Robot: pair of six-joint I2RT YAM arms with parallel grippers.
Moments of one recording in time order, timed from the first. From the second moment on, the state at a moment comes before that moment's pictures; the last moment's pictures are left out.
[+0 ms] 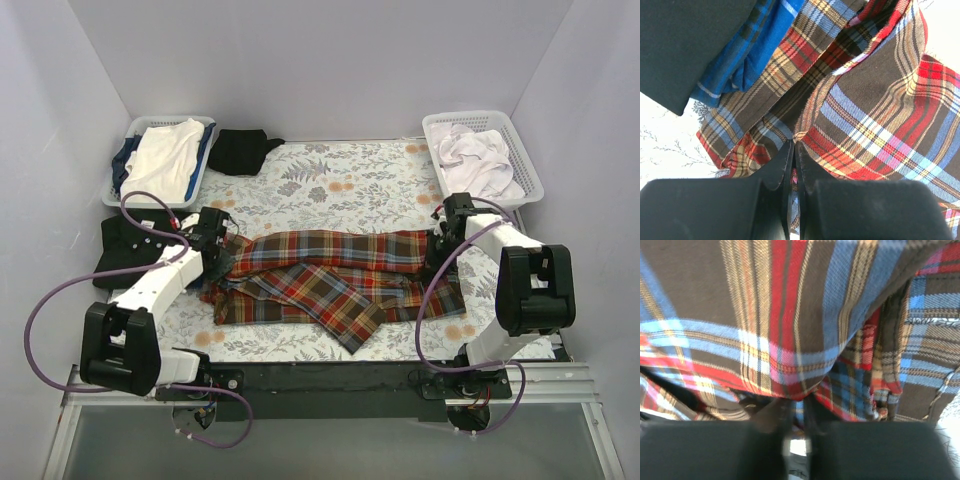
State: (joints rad) left arm -0.22 1.30 0.82 -0.68 -0.29 -0.84; right arm 0.08 1.61 0.97 -0.76 -0.30 0.23
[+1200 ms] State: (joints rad) left arm -0.22 1.48 0.97 -0.63 -0.30 -0.77; right arm 0.08 1.69 1.07 -0.76 -0.05 0.26
